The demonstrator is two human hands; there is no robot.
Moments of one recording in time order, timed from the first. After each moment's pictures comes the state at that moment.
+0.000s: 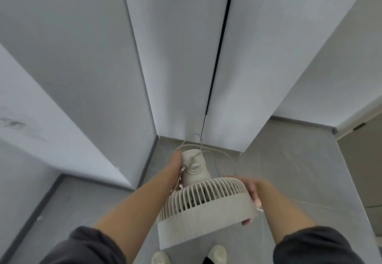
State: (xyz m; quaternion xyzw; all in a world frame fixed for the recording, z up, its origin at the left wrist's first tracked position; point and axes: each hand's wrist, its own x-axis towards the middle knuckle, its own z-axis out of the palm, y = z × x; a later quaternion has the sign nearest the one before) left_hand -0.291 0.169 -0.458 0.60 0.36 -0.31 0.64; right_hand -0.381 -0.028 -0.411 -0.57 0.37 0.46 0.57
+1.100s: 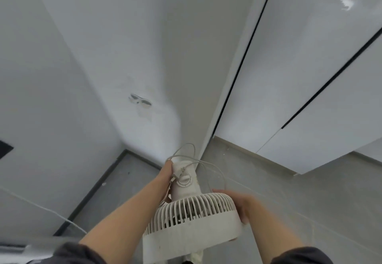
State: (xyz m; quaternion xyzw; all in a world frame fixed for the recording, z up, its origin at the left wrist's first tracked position) left_hand -0.328 0.573 -0.463 0.52 0.46 -0.28 0.66; right_hand -0.348 0.344 -0.473 -0.60 0.28 0.64 0.39
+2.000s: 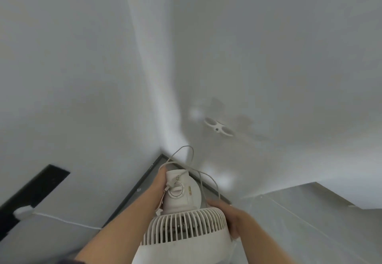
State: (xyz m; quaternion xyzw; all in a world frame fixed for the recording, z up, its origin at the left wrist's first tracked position) left_hand -0.237 0.862 -0.538 0.51 0.47 -0.22 0.68; right_hand -0.243 0.629 -0.572 -0.59 0.29 0.63 0.42
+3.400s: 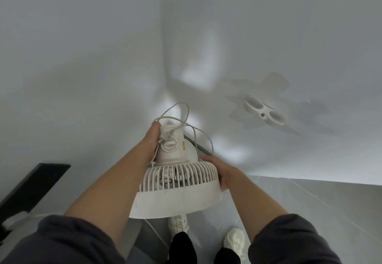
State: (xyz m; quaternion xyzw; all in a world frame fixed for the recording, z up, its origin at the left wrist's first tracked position) left_hand -0.150 0.982 -0.592 0.52 0.51 -0.22 0.65; right_hand -0.163 0.755 -0.635 -0.54 0.35 0.60 0.47
